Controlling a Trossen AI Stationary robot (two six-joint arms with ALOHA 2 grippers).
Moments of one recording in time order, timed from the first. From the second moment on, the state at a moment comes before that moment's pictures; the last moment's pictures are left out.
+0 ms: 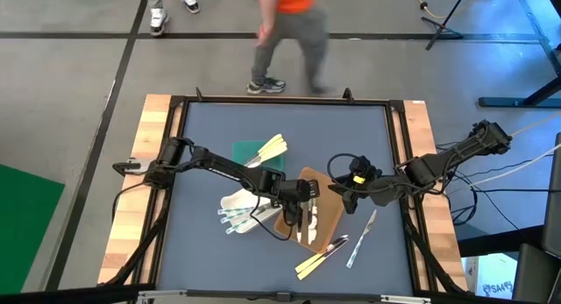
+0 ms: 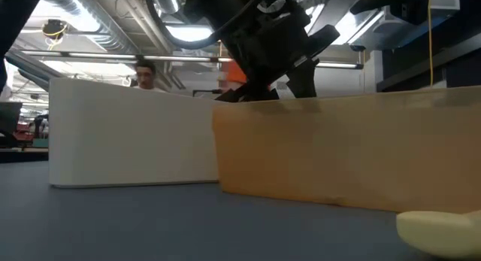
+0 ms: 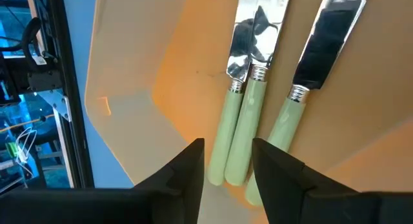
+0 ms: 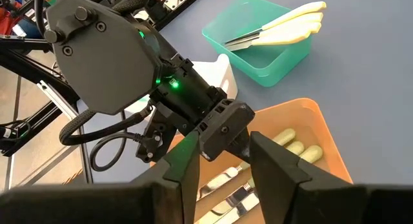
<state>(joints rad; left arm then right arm) -0.15 2.08 1.51 -0.32 -0.21 1.31 0.48 1.11 0.99 -0.58 0.53 0.99</state>
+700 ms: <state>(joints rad) -0.18 1.96 1.51 -0.33 -0.25 1.18 0.48 1.11 0.99 -0.57 0.38 0.89</state>
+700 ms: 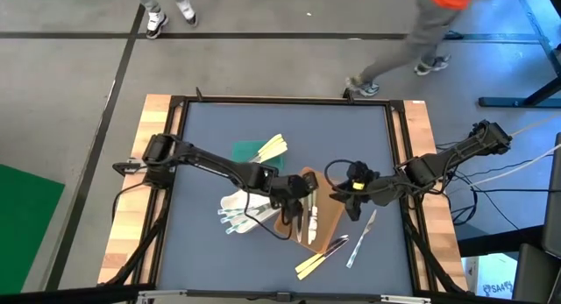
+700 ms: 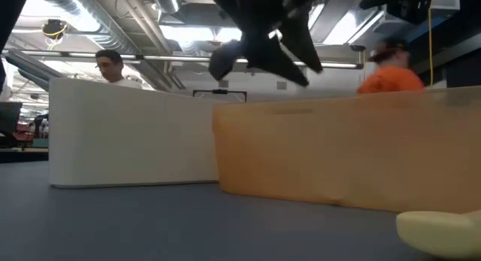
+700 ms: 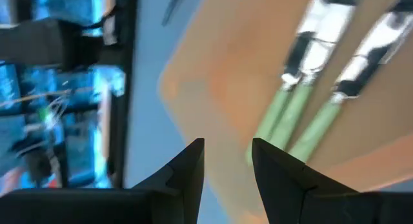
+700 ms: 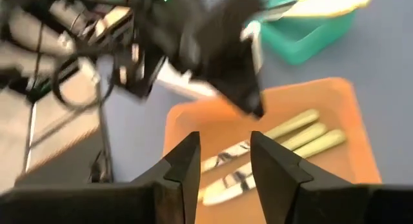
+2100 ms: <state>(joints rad) -0.32 1.73 1.51 -0.61 -0.29 -0.08 0.83 1.16 0.99 -0.59 0.05 0.58</state>
